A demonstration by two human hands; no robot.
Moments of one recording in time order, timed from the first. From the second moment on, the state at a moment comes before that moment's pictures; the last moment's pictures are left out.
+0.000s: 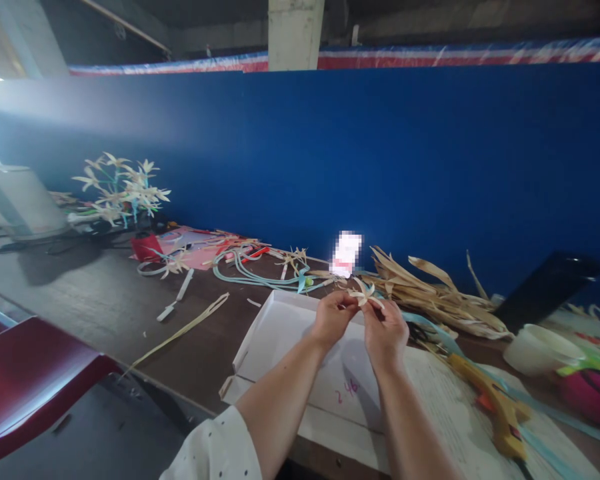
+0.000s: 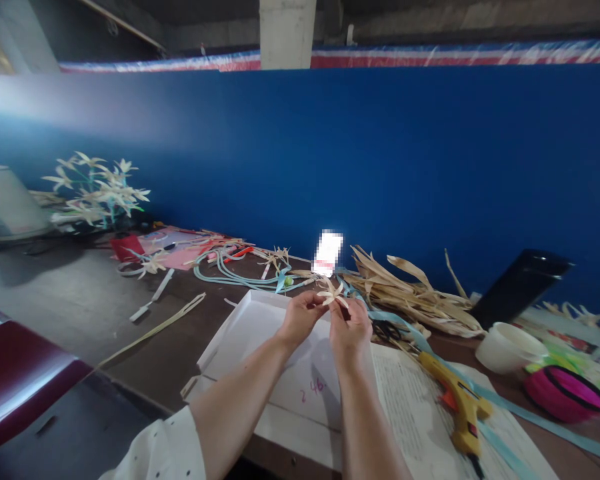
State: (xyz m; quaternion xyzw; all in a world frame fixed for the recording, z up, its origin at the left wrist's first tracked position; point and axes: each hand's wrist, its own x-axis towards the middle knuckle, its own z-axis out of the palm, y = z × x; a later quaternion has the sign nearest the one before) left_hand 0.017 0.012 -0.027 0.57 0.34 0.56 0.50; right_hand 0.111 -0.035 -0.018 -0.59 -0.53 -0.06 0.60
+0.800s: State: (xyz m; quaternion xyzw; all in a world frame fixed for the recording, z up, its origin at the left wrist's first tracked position) left_hand 0.010 0.015 -0.026 0.60 0.32 0.53 0.51; right_hand 0.112 -0.032 -0.023 -0.58 -0.52 0.01 0.63
